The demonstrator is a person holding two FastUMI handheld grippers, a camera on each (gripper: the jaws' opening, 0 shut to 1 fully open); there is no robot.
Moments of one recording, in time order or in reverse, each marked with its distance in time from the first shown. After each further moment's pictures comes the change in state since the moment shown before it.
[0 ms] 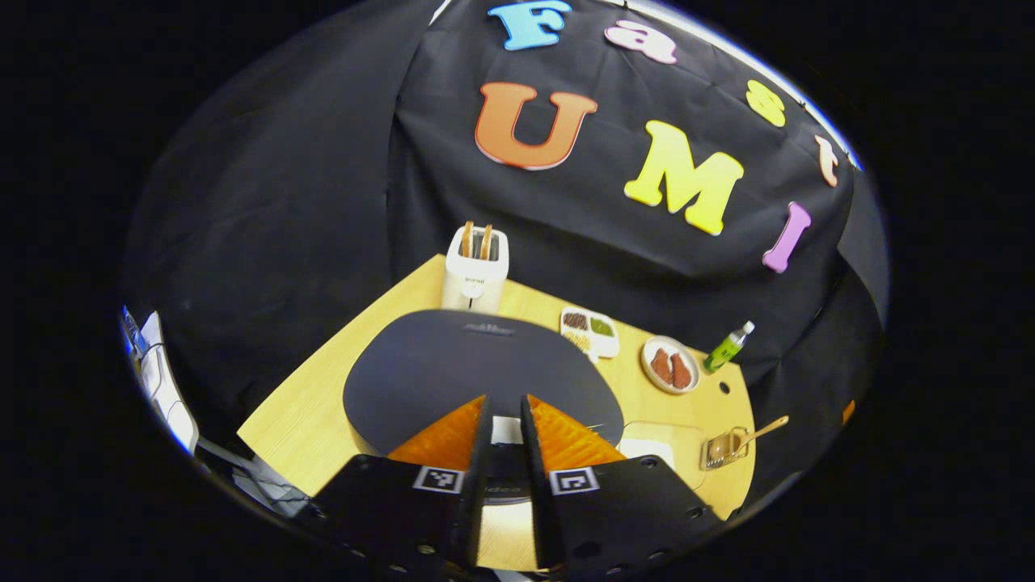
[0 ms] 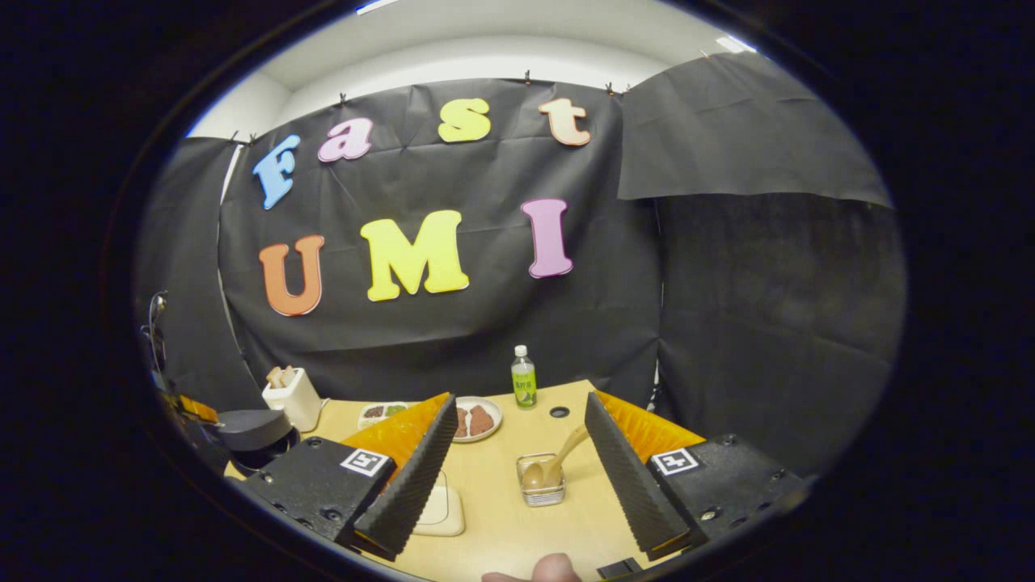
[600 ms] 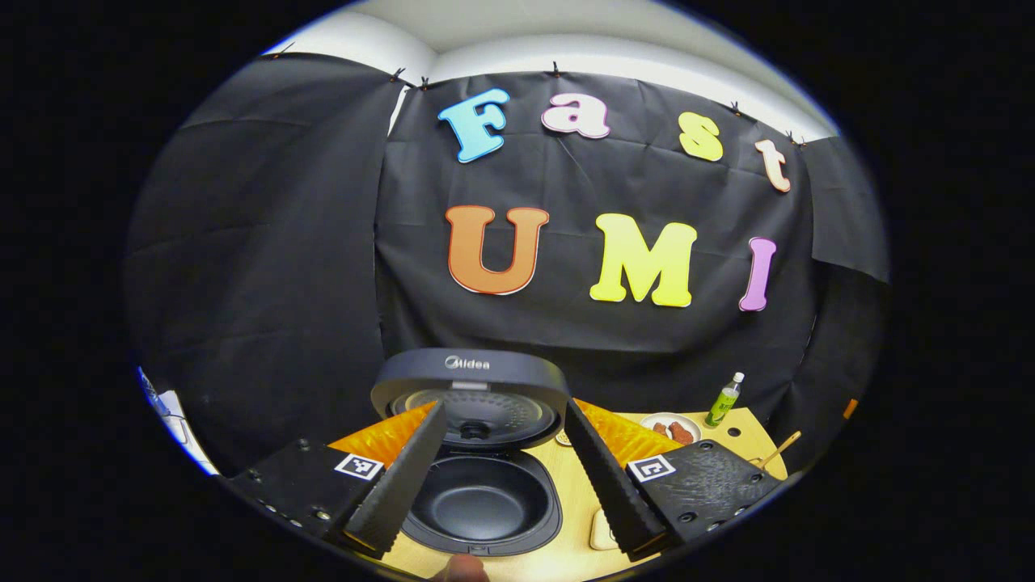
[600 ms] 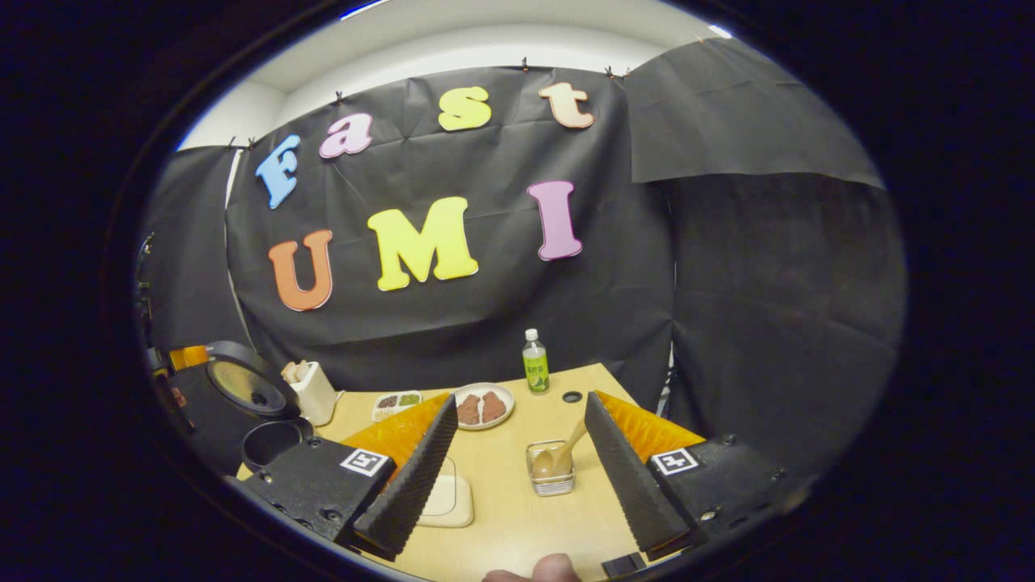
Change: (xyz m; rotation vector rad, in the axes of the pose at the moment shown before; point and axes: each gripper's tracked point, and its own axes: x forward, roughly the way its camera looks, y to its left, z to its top) left arm -0.055 -0.040 0.080 0.200 -0.405 0.045; right arm 0.004 0.003 -0.020 0.036 0.083 0.073
